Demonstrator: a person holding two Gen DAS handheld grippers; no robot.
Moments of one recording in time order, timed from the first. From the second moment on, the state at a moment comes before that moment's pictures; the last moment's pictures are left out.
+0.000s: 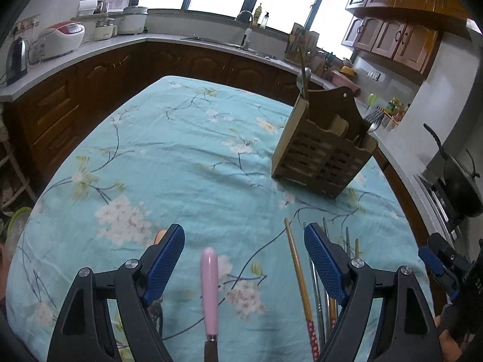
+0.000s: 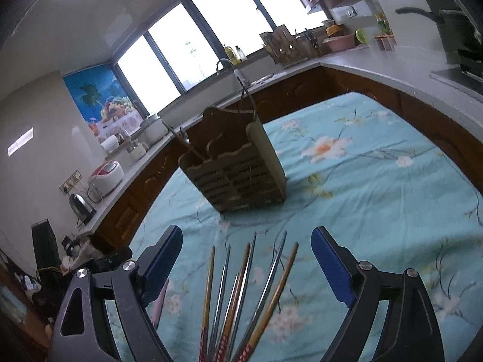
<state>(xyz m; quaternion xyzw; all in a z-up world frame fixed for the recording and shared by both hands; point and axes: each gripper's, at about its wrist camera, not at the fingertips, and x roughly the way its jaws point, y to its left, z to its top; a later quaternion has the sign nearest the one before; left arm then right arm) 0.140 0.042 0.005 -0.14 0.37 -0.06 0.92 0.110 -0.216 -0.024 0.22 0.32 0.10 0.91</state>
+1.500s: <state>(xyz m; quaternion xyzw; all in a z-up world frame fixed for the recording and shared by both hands) 0.251 -0.037 -0.048 -0.03 0.47 -0.08 0.88 0.207 -0.190 -0.092 0.13 0.48 0.09 0.87</state>
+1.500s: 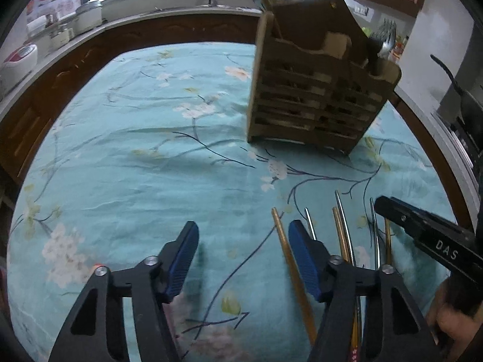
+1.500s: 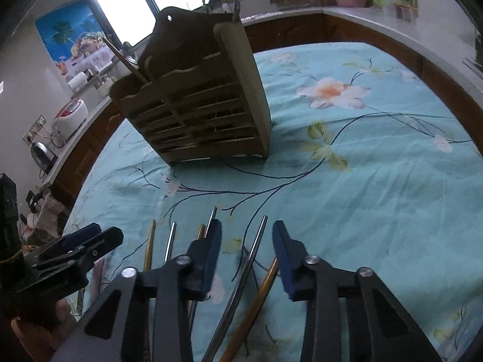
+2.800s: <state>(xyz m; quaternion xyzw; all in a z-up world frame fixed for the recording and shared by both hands) 0.213 0.006 0.010 -0.09 0.42 -0.14 0.89 0.191 -0.187 -0.029 0.15 0.42 0.12 0.89</state>
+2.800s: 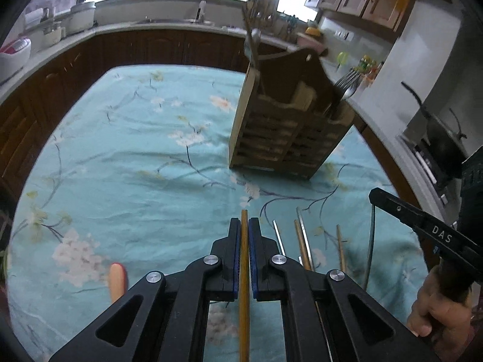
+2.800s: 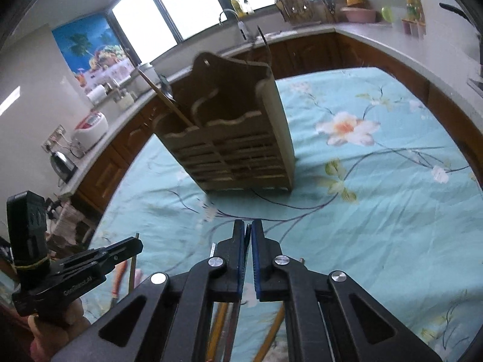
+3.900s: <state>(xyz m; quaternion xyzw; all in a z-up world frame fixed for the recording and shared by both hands) 0.139 0.048 0.093 -0.12 0.31 -0.15 0.93 0.152 -0.185 0.058 0.14 0.31 0.13 0.93</state>
